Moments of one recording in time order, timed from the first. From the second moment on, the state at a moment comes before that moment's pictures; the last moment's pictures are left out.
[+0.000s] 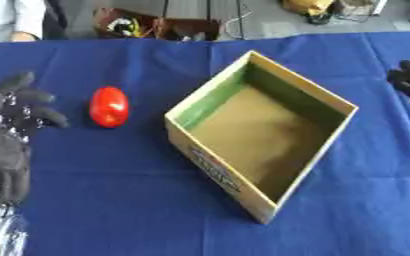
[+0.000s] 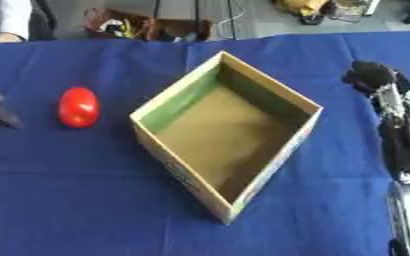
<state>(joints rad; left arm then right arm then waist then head) -0.27 0.10 -0.04 -1.98 0.06 -0.02 0.05 -0.22 -0.20 -0.24 -1.99 0.09 -0.05 0.09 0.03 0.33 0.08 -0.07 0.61</state>
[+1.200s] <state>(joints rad) -0.41 0.62 0.00 -1.98 -0.21 0.04 -0.03 -0.21 -0.21 -0.24 -1.99 0.13 -0.08 0.10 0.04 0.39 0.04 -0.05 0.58</state>
